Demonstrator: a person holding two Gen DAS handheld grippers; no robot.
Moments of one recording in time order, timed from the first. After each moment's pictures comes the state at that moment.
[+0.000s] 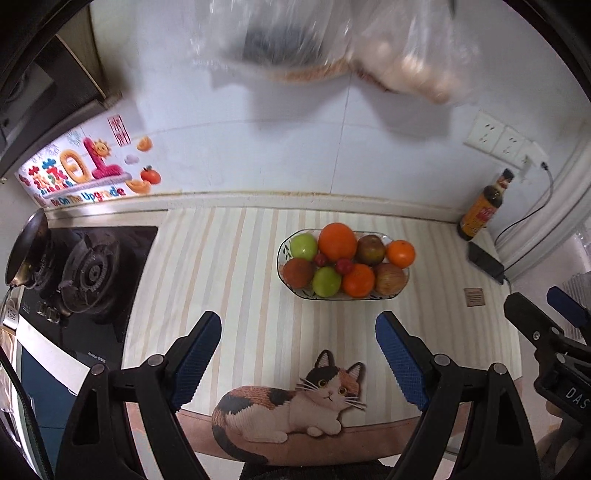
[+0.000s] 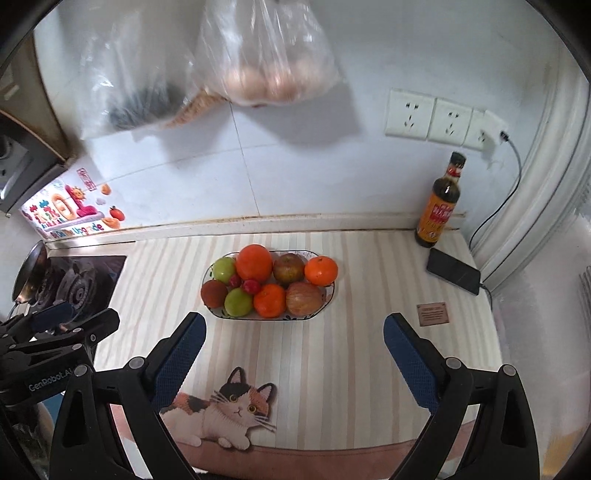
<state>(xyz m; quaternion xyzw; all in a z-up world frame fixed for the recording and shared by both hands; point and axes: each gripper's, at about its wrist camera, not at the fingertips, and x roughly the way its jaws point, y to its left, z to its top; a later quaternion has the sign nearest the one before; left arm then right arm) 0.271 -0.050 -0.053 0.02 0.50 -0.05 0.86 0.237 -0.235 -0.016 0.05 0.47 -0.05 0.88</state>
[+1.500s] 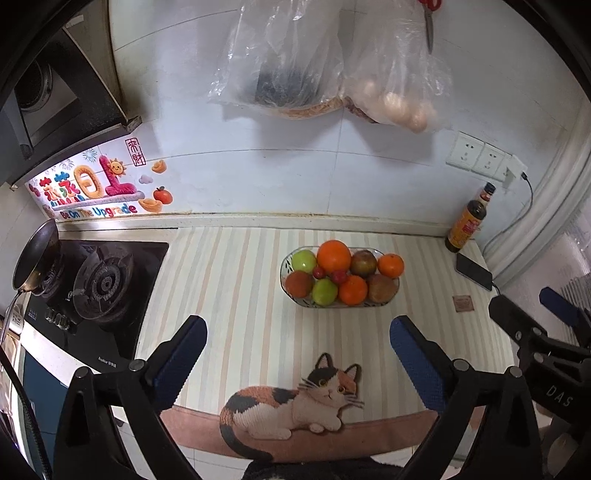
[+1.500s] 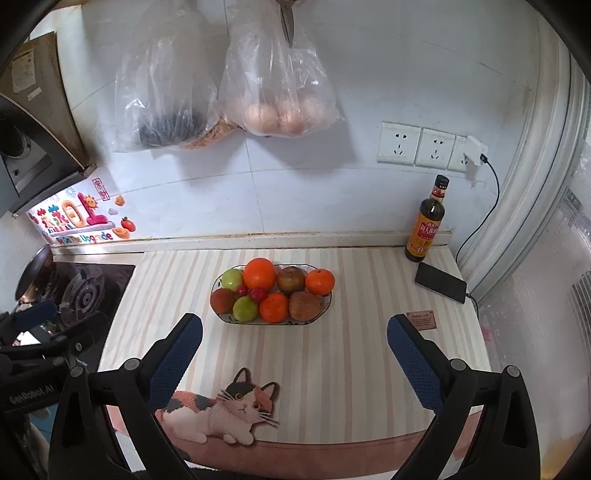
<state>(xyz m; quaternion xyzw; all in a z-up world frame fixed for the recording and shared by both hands) 0.239 -0.038 -0.025 0.01 0.46 -0.05 0.89 0.202 -0.222 0.014 0.04 0.43 -0.05 0.90</state>
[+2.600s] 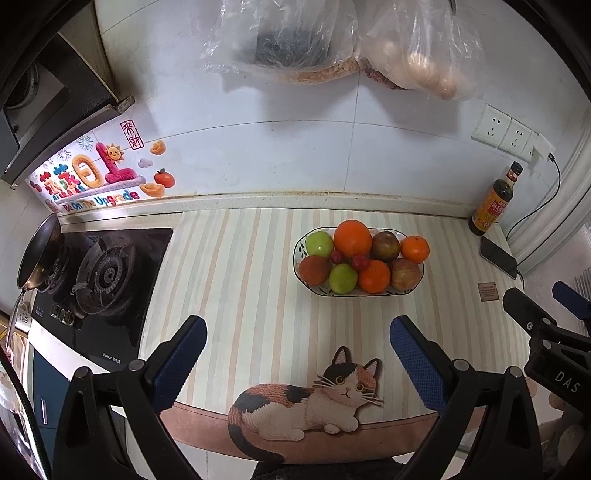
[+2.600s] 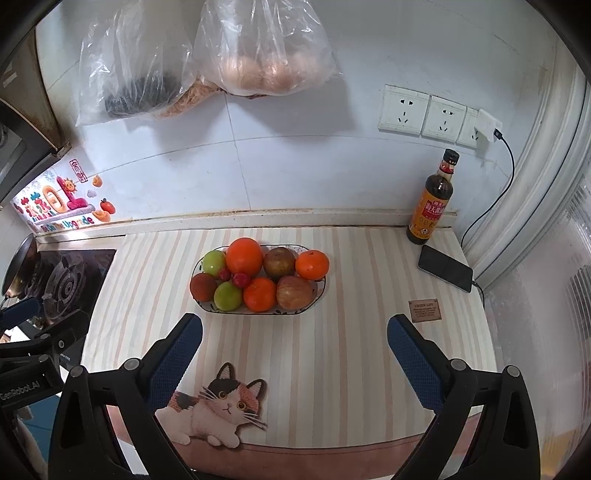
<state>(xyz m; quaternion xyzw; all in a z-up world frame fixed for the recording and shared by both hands) 0.268 -0.043 -0.062 0.03 0.50 -0.03 0.86 0.240 -0.239 -0.036 0.03 0.47 -0.05 0.88</state>
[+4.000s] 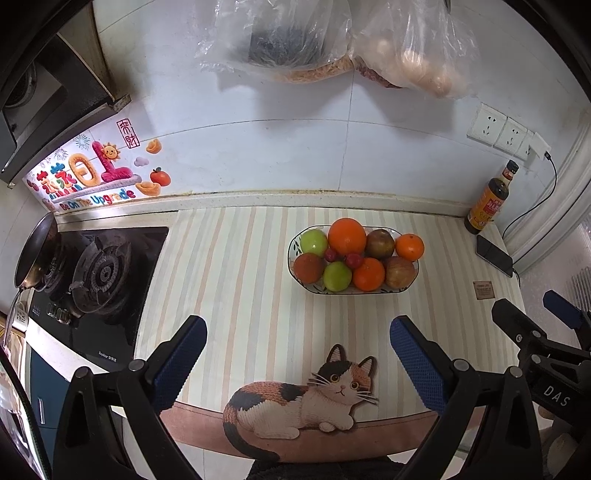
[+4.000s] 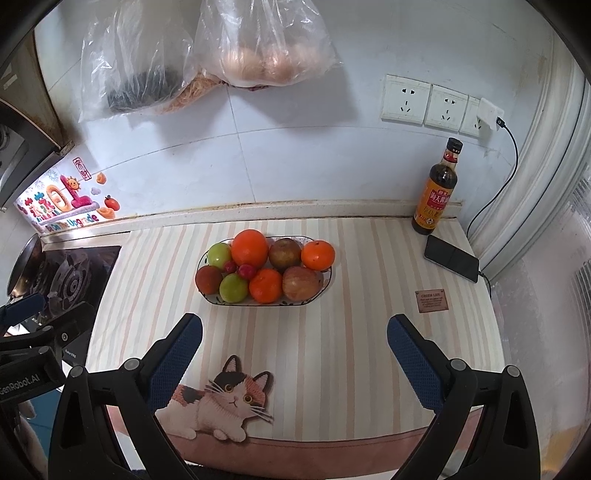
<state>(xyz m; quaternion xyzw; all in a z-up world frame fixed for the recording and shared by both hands) 0.266 -0.050 -0.061 0.03 0.50 -0.03 0.86 0.231 -0.235 -0.043 0.05 0.48 -0.05 0.87</state>
